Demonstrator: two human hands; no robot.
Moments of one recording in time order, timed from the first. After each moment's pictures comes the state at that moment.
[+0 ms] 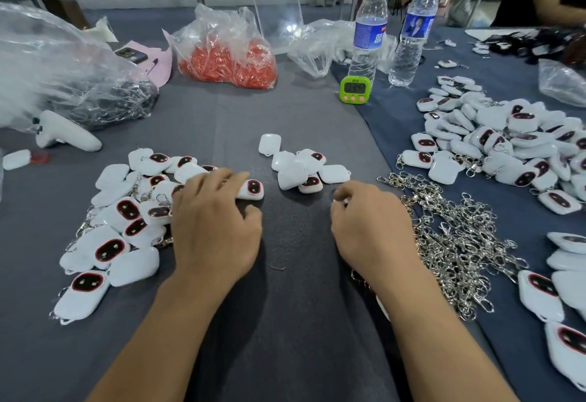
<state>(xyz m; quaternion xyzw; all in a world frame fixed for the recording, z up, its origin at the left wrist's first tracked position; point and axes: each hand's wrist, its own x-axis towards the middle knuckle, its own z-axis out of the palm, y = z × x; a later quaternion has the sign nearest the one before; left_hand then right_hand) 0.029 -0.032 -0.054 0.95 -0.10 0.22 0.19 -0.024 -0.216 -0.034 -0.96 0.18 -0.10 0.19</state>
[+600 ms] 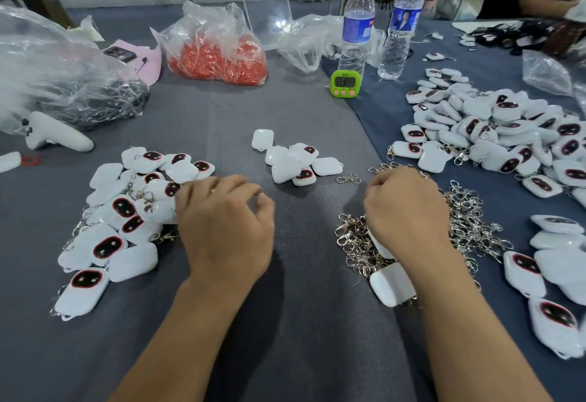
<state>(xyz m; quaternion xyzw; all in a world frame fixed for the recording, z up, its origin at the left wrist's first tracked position) 0.010 -0.049 -0.054 0.92 -0.12 0.30 0.20 -0.036 -0.250 -0.024 -0.92 0.30 -0.13 0.22</state>
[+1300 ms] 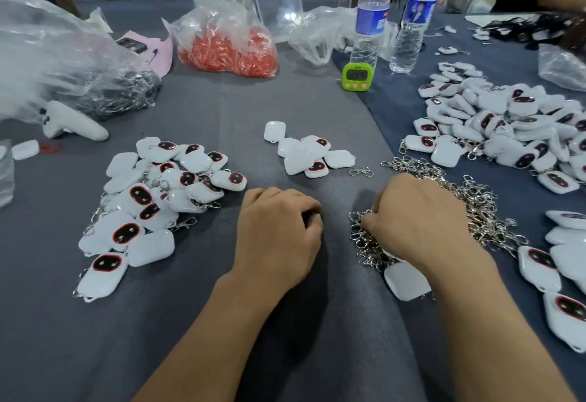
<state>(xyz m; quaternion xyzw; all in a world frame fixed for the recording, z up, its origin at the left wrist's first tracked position) -0.008 -0.068 -0.057 0.93 -0.24 0.14 0.26 -0.049 -0.241 -0.024 -0.97 0.23 -0.04 0.04</state>
